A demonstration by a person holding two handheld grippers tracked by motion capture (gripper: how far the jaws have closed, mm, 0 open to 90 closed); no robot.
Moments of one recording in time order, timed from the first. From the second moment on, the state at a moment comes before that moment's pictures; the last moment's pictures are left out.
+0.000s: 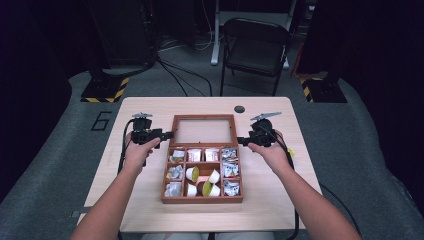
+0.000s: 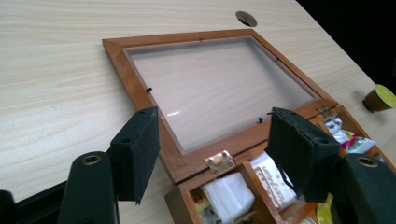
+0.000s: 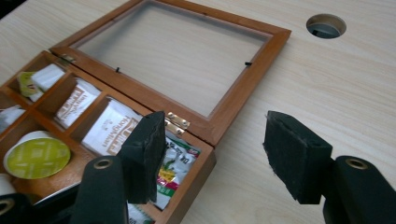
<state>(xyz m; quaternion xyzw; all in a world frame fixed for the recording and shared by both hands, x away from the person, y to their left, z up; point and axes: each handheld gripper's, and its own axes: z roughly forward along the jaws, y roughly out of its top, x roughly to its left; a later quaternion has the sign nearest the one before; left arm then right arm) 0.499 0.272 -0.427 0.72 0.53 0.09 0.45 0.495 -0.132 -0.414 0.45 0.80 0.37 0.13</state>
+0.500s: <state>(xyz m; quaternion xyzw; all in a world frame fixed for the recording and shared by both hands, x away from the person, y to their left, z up) 0.520 0.265 -0.451 0.71 0.55 0.08 0.44 0.520 -0.109 -0.432 0.46 0.80 0.37 0.11</state>
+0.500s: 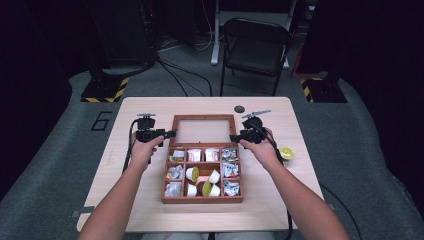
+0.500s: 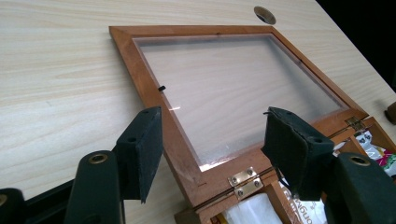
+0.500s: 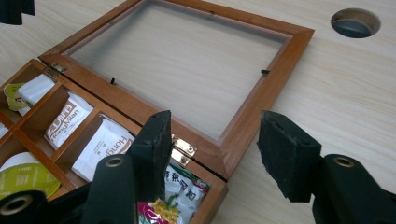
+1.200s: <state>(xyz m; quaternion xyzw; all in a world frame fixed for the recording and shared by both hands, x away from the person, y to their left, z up) 0.533 0.259 -0.472 0.71 0.55 0.06 0.43 0.540 -0.101 -0.459 0.50 0.78 0.37 0.06</state>
